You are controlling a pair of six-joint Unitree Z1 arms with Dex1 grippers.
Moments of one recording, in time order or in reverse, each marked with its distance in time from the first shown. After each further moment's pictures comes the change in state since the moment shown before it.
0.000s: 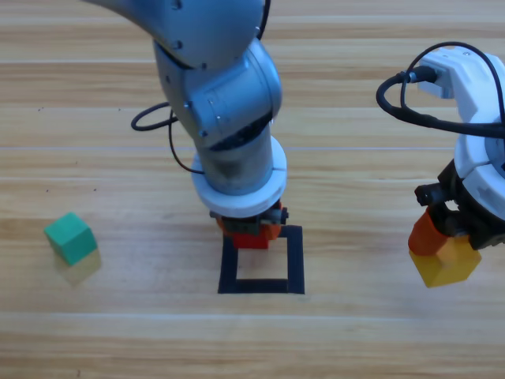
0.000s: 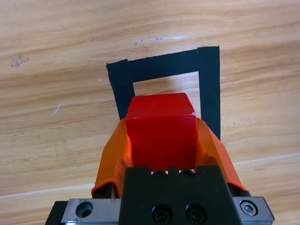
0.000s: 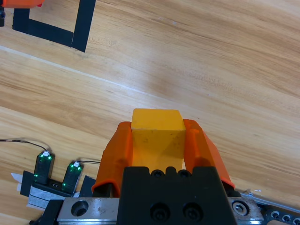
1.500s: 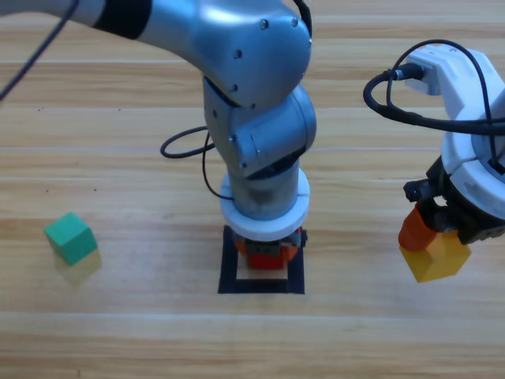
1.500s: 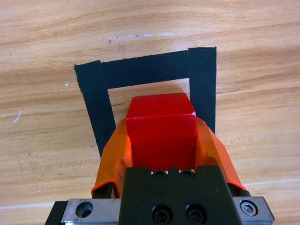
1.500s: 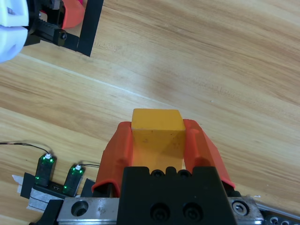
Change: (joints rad) arm 0 -0.030 0.114 -0.070 0.009 0.004 -0.061; arm 1 0.000 0.024 -0.028 0.000 0.000 -0.023
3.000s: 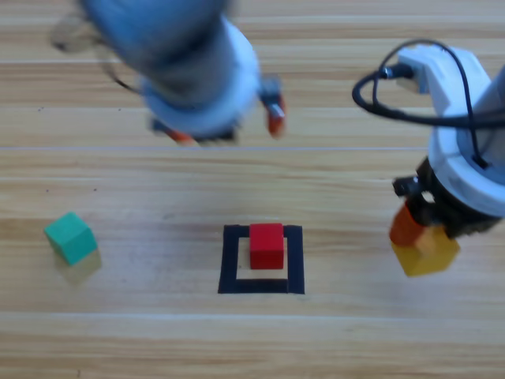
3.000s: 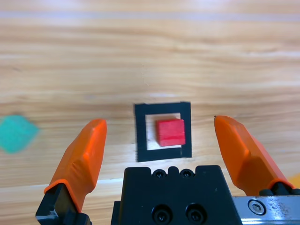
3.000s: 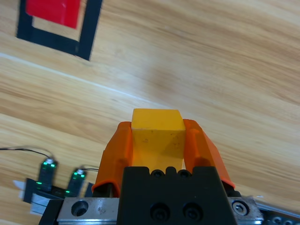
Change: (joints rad) arm 0 -0.019 -0.378 0.083 0.005 0.248 -0.062; arm 1 0.000 0.034 -0.034 0.017 -0.004 0.020
